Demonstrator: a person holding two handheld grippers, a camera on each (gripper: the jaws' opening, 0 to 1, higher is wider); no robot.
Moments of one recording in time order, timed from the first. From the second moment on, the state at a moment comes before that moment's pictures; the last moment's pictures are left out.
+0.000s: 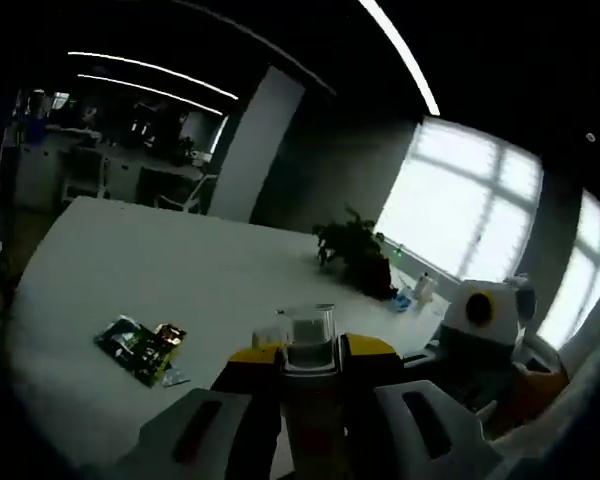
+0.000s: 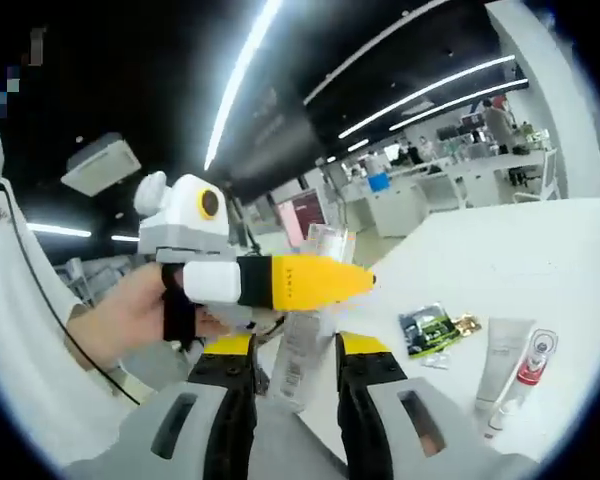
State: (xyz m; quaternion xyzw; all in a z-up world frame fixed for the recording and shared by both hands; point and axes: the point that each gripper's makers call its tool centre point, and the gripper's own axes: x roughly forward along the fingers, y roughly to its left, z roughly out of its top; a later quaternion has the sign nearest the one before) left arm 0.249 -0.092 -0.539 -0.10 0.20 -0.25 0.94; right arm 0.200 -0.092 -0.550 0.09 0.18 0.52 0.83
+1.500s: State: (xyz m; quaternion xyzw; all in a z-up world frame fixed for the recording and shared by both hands) left arm 0.222 -0.141 -0.501 -0.04 0.11 -0.41 0.90; right arm 0.198 -0.119 -0.545 0.11 0.11 0.53 0.83
